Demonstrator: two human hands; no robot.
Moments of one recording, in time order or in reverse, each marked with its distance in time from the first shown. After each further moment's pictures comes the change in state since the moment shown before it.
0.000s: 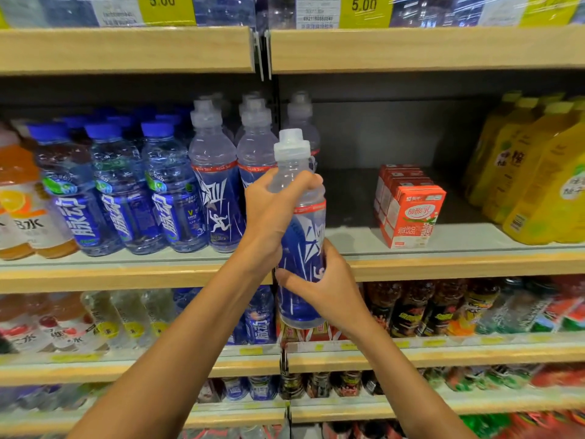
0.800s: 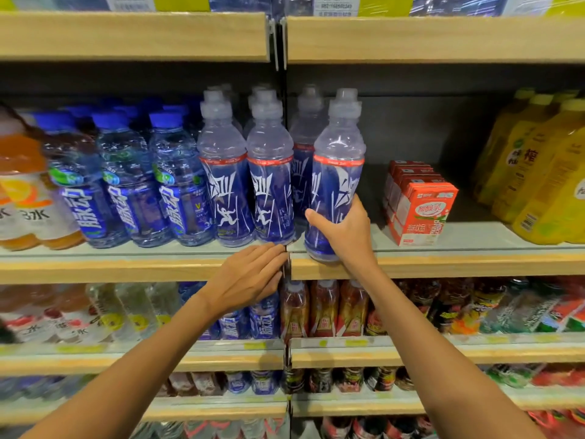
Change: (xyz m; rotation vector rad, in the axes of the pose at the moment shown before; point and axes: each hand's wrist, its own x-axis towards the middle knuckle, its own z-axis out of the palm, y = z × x) left_hand 0.014 -0.120 -0.115 1.415 -0.512 1.242; right_hand 0.079 0.015 -0.018 -0.096 0.338 -0.132
